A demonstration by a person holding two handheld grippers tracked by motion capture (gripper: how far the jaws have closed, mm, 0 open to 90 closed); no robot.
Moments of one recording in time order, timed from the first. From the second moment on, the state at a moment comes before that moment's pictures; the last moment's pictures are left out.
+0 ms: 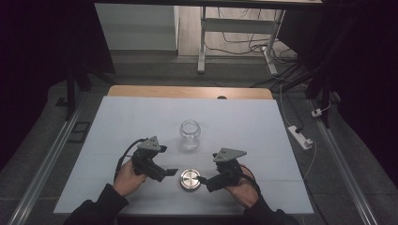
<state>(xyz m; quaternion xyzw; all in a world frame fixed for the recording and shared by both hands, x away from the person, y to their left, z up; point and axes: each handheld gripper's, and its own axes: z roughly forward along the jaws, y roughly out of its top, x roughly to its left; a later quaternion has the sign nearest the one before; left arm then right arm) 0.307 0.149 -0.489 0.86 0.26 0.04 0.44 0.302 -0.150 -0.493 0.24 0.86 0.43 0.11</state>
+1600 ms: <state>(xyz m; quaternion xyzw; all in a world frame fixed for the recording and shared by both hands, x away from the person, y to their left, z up) 0.234 0.248 -0.501 0.81 0.36 0.05 0.47 0.281 -0.231 -0.483 0.31 0.84 0.42 0.14</state>
